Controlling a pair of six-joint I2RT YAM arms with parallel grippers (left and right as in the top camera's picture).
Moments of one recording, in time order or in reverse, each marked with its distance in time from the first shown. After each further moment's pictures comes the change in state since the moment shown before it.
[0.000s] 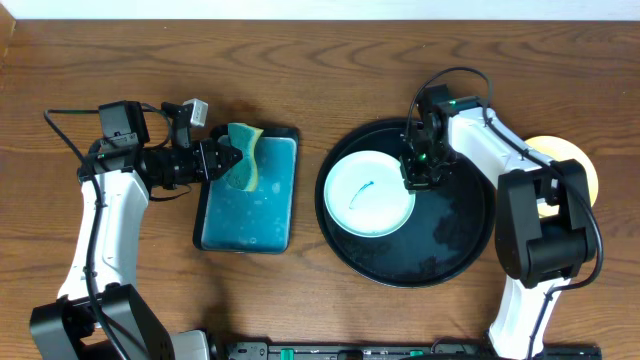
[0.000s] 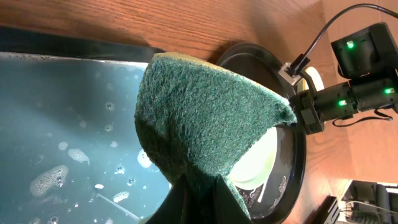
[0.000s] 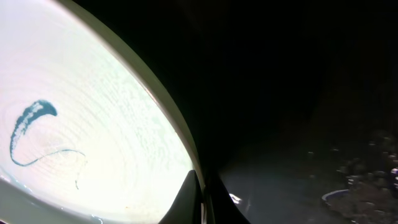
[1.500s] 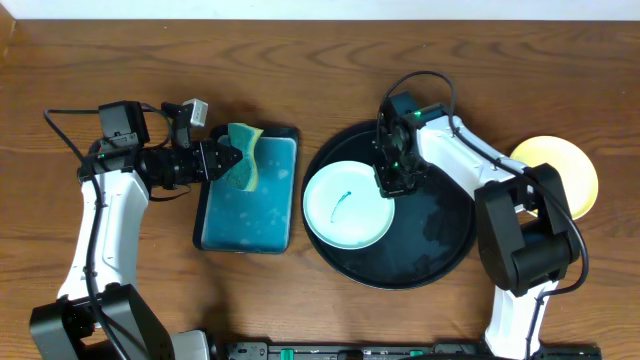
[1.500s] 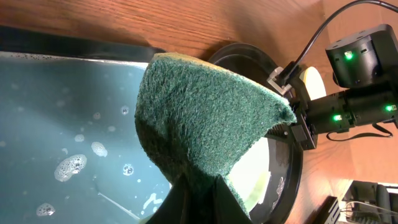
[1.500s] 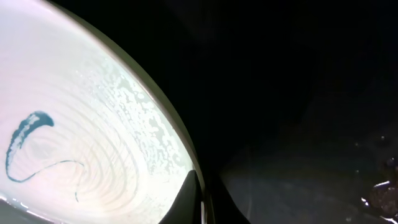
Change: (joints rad) left arm 0.000 0.000 0.000 0.000 -0.001 0.000; right arm 0.145 -0.007 0.000 0.042 0.020 0.052
